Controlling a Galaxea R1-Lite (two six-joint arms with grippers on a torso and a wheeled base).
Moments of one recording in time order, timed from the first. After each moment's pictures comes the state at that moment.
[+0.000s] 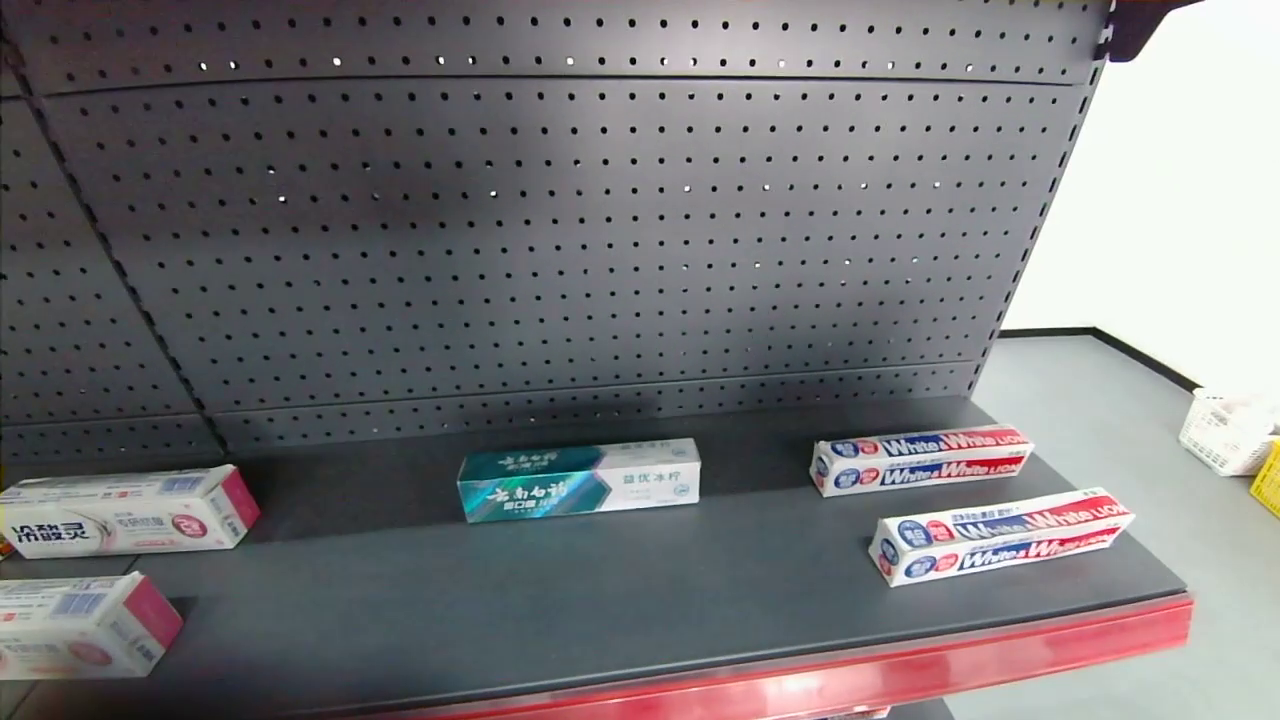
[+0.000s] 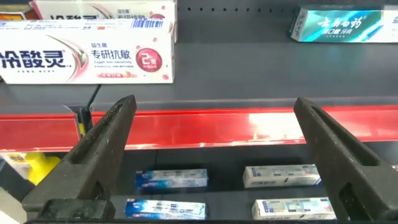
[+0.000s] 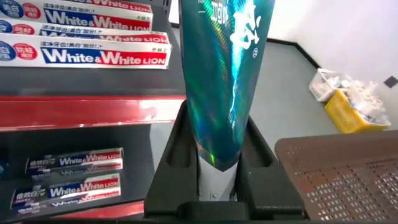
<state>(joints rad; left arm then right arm) 0.00 0.01 0.00 0.00 0.07 -0.05 -0.19 0.35 -0.20 -0.08 0.01 -0.25</state>
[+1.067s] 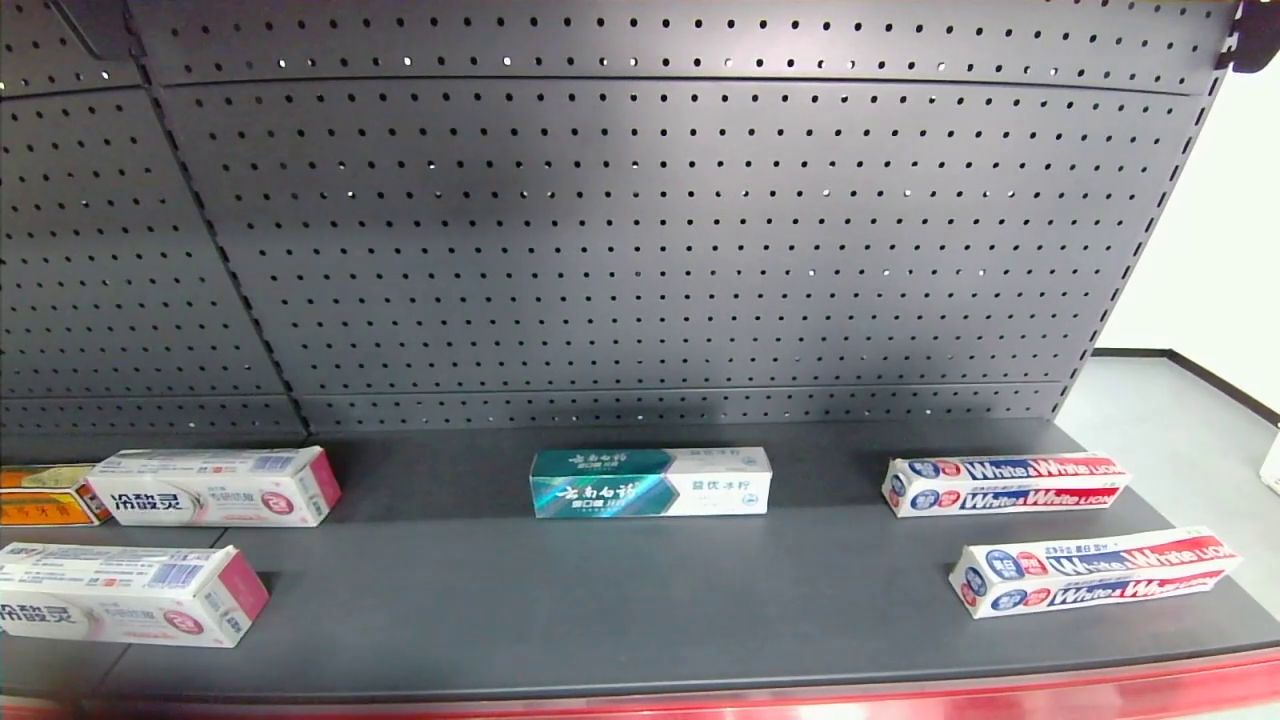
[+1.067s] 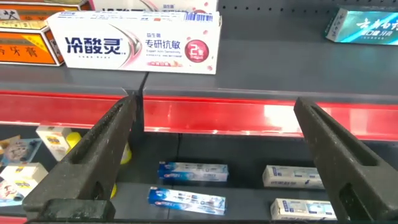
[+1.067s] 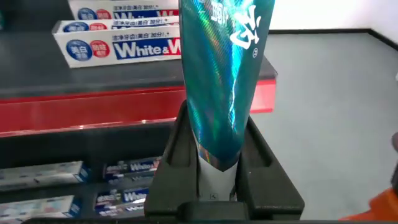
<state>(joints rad) 0.00 0.01 0.00 0.00 0.07 -0.05 -0.05 0.09 0.00 -0.05 -0.06 0.00</state>
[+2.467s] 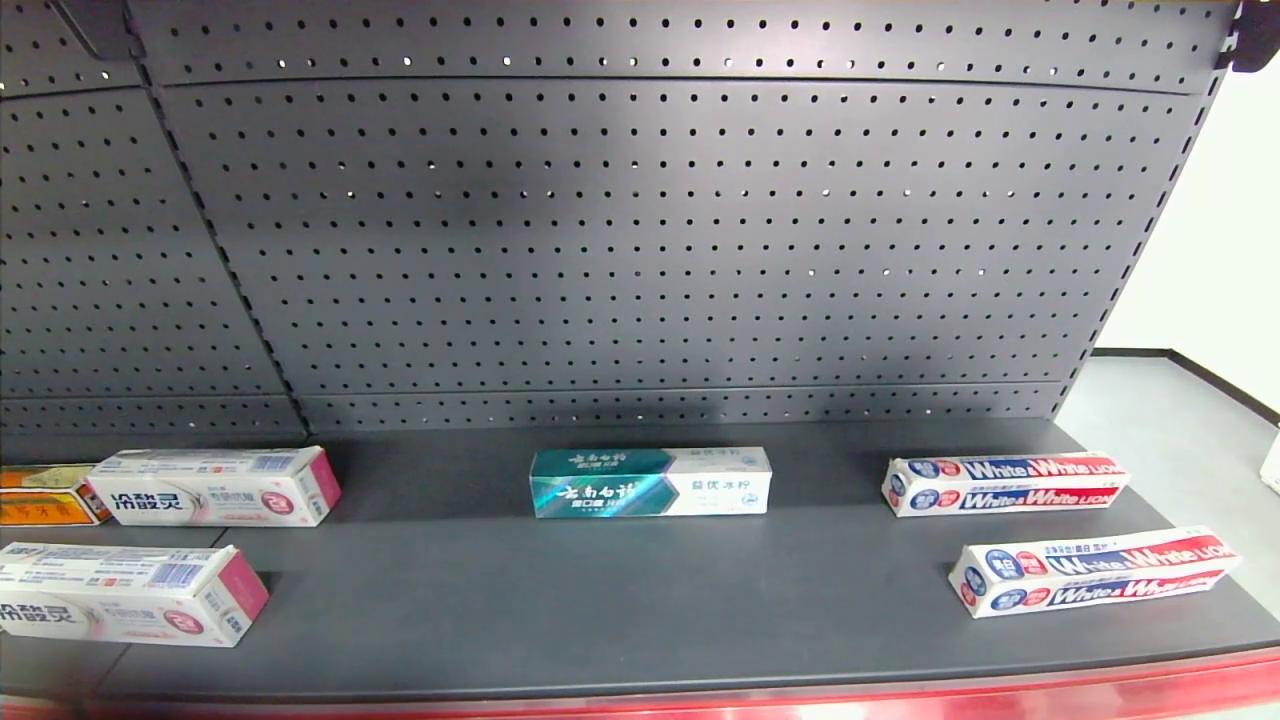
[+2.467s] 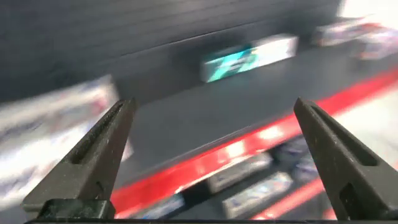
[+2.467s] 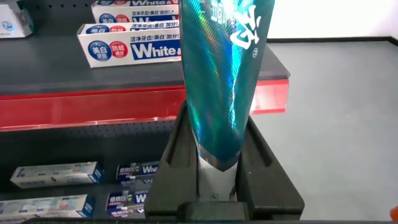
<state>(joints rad) -0.04 0.36 -0.43 0.08 -0.42 0.04 0.00 0.00 0.00 0.00 -0.05 0.01</state>
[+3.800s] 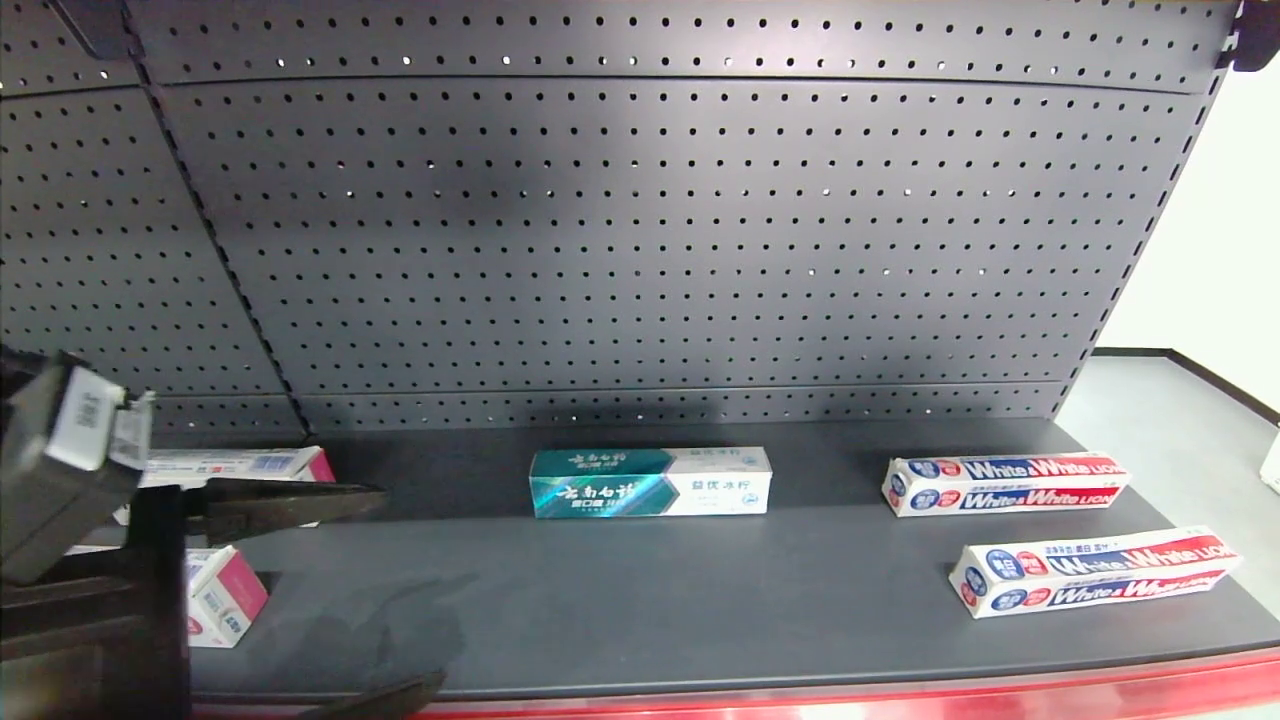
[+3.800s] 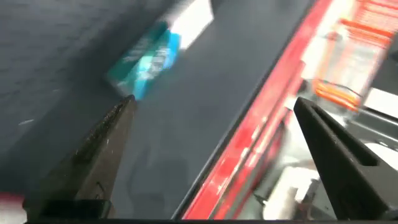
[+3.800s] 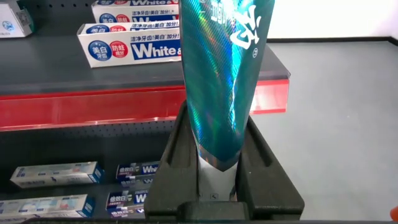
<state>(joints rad) -0.47 1.09 -0.68 -0.01 -0.39 0.29 0.00 0.00 0.00 0.00 -0.06 0.01</state>
